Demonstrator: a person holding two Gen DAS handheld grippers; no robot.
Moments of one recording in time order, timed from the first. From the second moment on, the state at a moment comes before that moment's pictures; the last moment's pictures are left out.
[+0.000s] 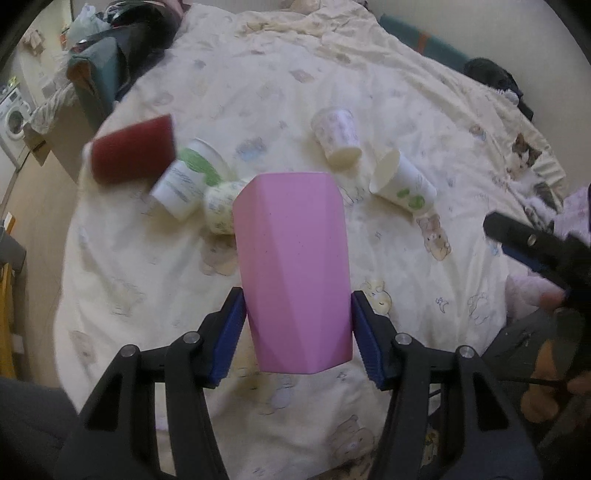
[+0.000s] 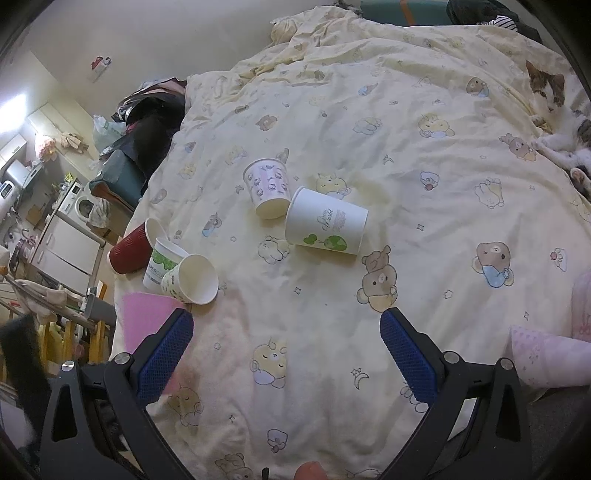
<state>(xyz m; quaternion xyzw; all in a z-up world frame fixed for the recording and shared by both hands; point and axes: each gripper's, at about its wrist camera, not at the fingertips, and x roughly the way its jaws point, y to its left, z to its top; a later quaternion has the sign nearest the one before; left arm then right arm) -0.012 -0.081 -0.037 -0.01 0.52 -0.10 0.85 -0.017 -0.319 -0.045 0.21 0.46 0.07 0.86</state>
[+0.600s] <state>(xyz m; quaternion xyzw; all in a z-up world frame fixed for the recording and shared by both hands) 0.000 -0.044 -0.037 -0.05 0.51 -0.13 0.85 -0.003 -0.249 -0.030 0.15 0.45 0.19 0.86</state>
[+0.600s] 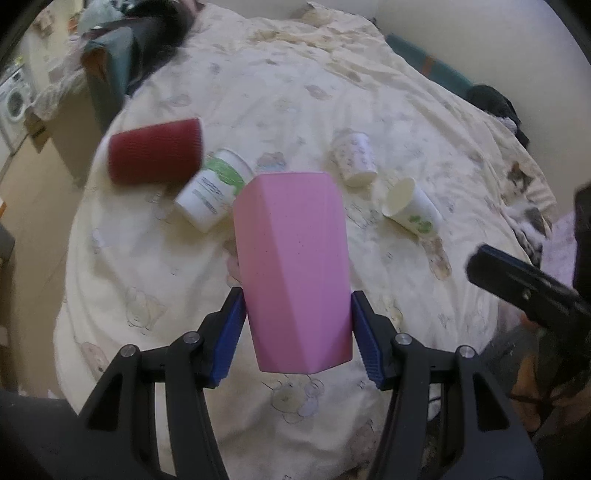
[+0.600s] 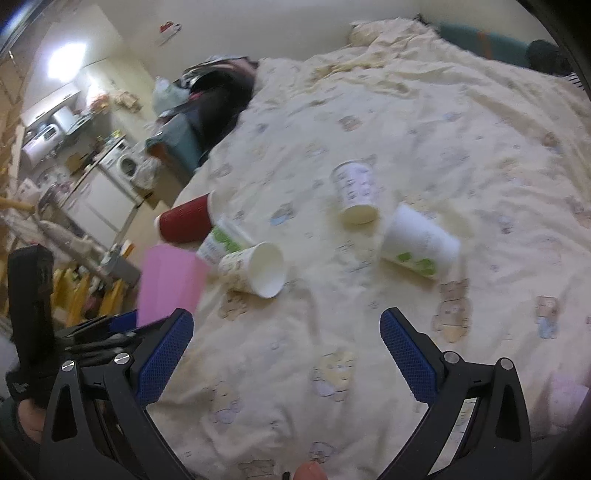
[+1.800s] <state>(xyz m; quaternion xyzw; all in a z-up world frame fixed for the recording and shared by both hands) -0.021 -0.076 -0.010 0.01 0.47 -0.18 0.87 0.027 -0.254 -0.078 0.21 0.55 0.20 0.78</state>
